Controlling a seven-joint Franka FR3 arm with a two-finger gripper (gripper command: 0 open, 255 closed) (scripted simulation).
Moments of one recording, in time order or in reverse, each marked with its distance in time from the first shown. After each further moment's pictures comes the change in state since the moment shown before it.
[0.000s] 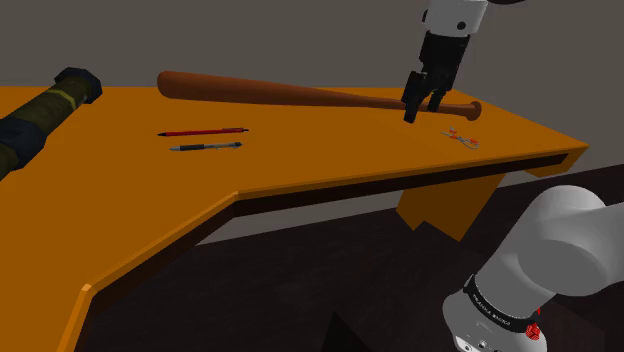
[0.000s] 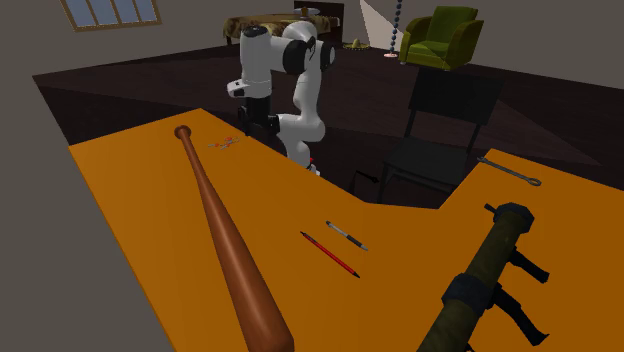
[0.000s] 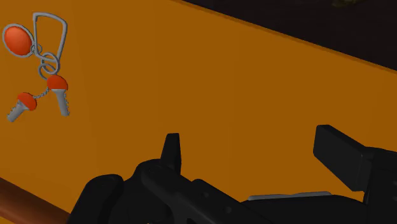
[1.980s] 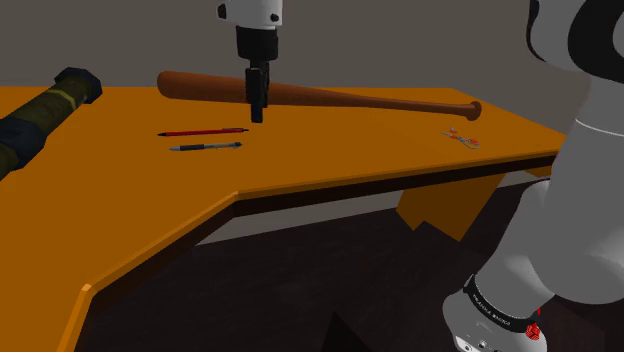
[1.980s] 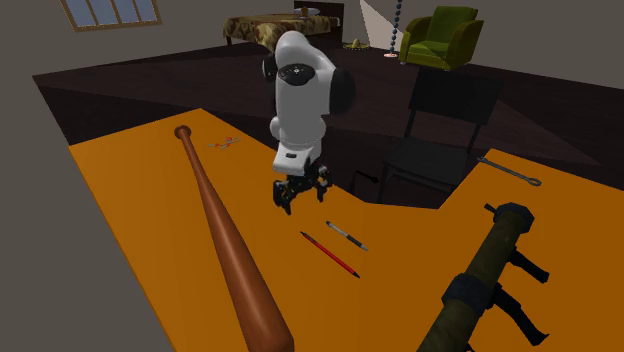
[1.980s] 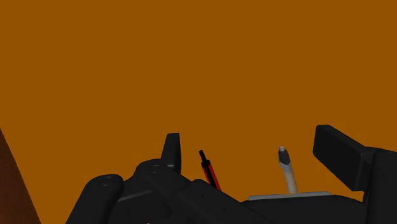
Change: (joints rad) arm 0.270 0.935 0.134 0.839 0.083 0.067 -0.523
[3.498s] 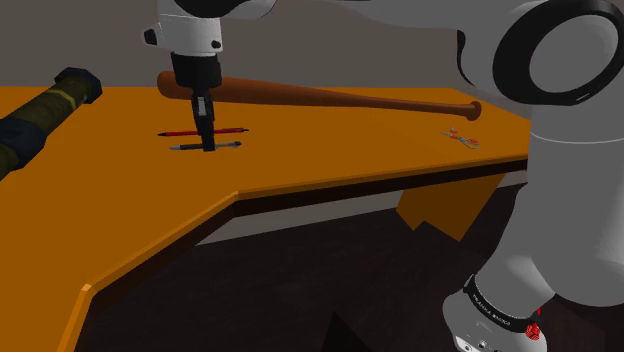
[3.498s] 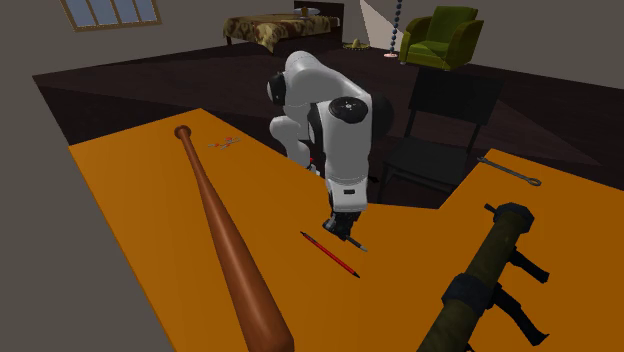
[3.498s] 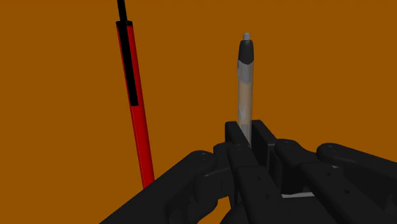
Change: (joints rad) arm 0.097 0.258 0.079 0.253 -0.033 -0.004 -0.130
